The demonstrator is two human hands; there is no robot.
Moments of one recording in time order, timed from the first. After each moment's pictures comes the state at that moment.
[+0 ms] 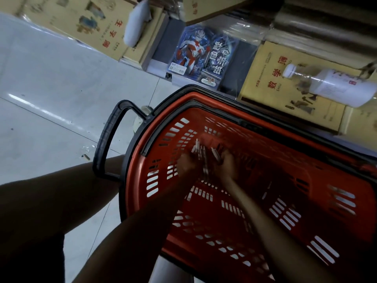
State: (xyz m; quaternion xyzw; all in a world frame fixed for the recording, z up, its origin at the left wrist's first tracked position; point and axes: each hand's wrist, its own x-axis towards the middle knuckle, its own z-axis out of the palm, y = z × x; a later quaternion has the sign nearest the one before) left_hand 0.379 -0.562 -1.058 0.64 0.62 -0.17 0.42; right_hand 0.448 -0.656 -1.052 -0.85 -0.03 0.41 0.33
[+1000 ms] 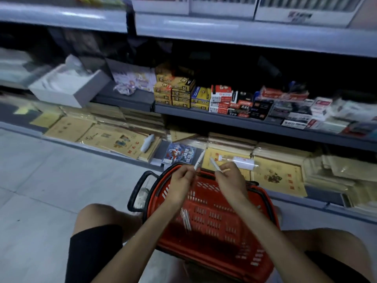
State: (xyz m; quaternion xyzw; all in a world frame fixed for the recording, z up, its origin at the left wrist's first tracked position) left_hand 0.369 -0.588 -0.674 0.63 0.32 0.10 0.70; right_hand 0.455 -0.720 -0.646 -0.86 -0.09 0.20 0.46
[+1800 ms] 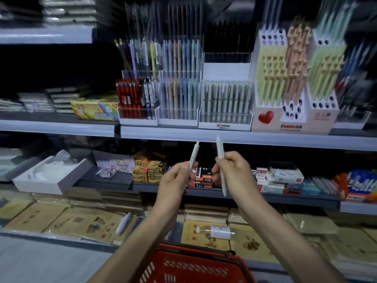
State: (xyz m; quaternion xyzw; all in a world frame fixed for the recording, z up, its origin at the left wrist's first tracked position) left_hand 0.420 -0.624 -0.441 0.65 0.09 0.25 0.71; right_hand 0.478 -0.768 -0.387 -0.72 -0.16 0.05 0.67
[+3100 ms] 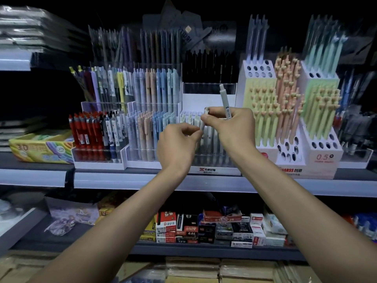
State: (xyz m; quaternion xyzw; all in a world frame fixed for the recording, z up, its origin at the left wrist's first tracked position) left_hand 0.624 -0.607 -0.297 0.79 0.13 0.43 0.42; right_hand 0.675 -0.720 -0.262 -0.68 -0.22 -0.20 0.67
